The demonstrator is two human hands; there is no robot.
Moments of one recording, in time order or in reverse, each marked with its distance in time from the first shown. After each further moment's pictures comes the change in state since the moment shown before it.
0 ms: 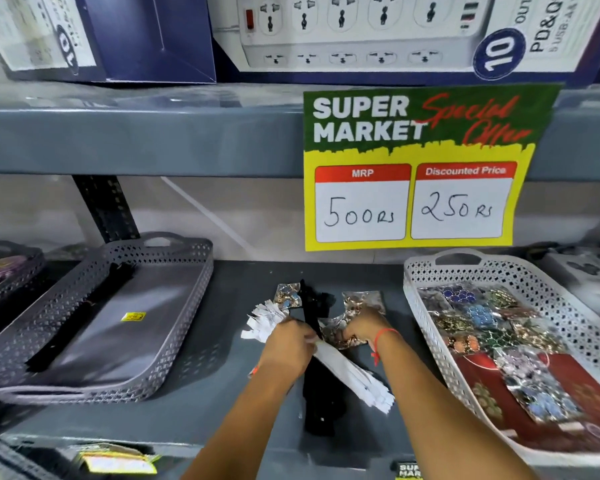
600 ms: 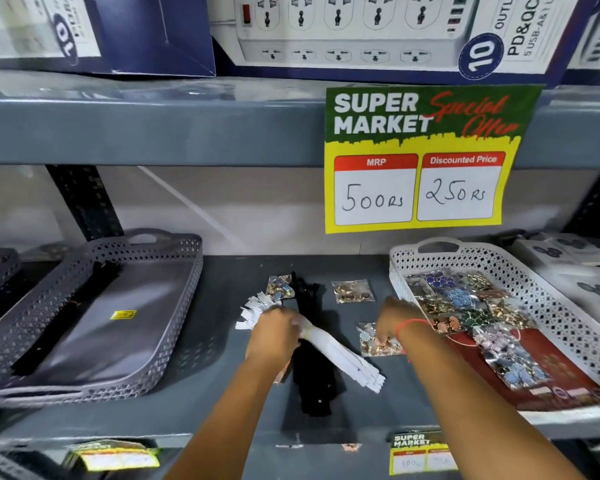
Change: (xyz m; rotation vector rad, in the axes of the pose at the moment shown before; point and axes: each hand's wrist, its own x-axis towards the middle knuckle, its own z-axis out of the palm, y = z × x) left_hand -0.008 -0.011 -0.011 -0.006 0.083 0.018; right_hand -0.042 0.018 -0.038 -0.557 0.093 0.168
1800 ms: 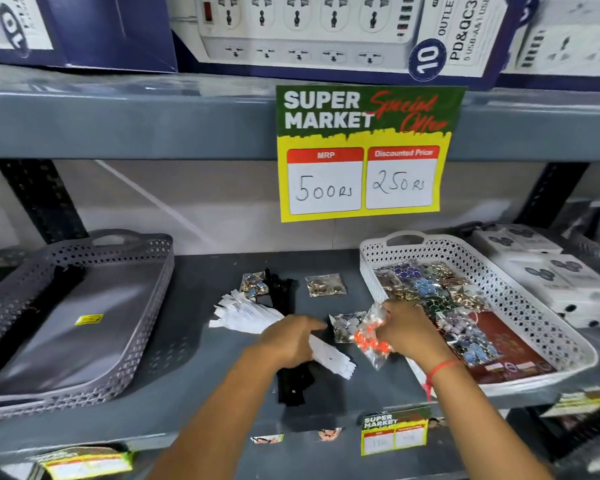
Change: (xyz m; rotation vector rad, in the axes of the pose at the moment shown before) left_hand -0.016 0.046 0.005 0.186 -0.504 0.288; right_hand -0.074 0.052 -0.005 0.486 0.187 -0.177
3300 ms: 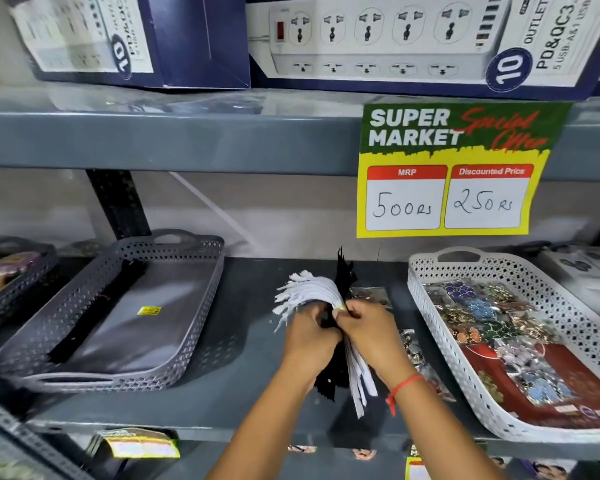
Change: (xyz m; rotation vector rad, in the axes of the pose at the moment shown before) left_hand -0.043 0.007 -0.016 -0.965 0.555 -0.167; right_hand 0.008 -0.080 0.069 0.340 0.100 -0.291
